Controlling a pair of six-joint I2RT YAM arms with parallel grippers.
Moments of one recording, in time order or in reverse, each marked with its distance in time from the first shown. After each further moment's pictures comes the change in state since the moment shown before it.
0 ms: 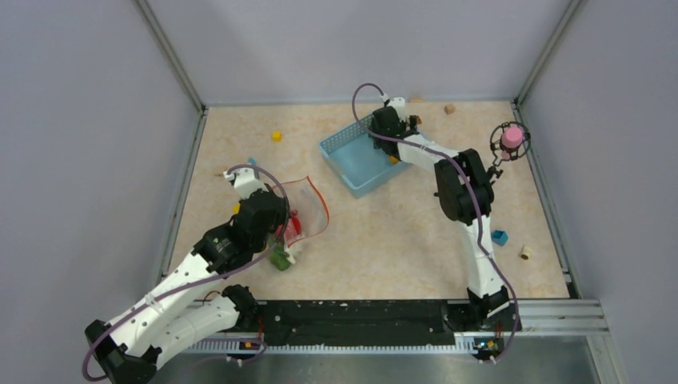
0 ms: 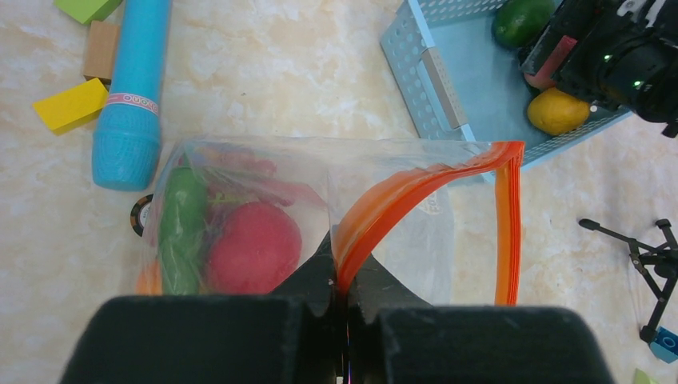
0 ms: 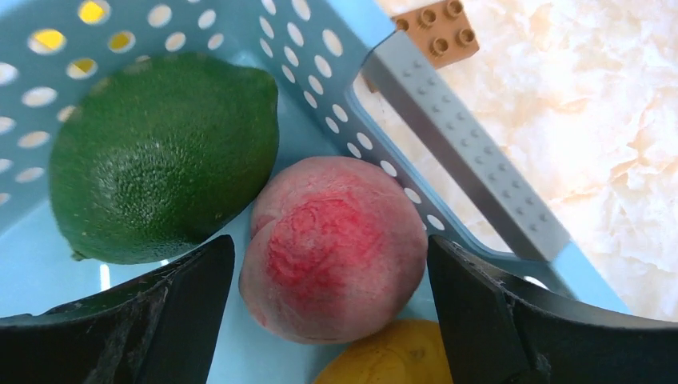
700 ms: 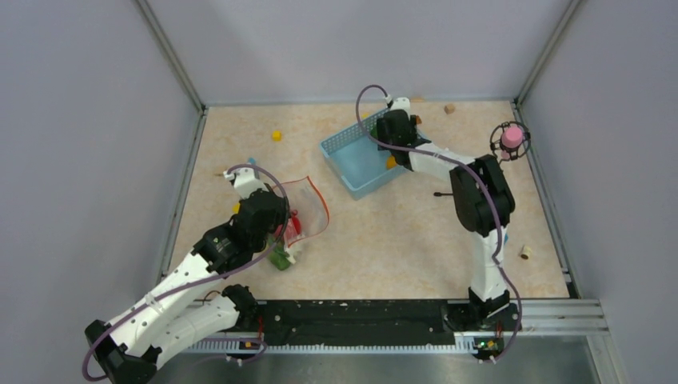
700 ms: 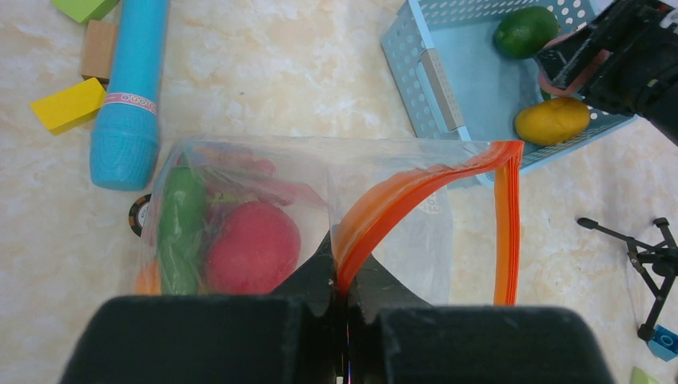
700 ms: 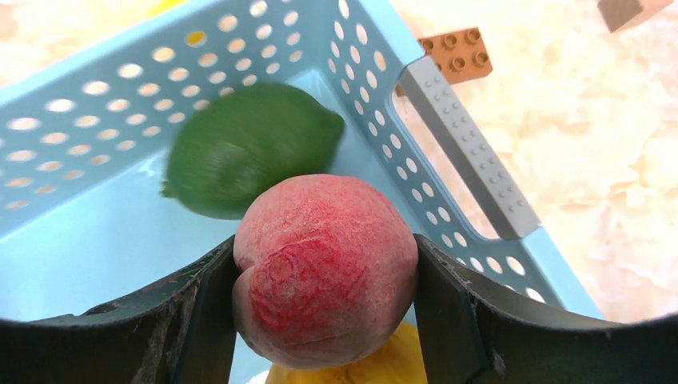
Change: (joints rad) left arm 0.000 -0.001 0.000 0.001 0.004 0.000; right arm -0.003 -0.152 -0.244 0.211 -0.125 -0.070
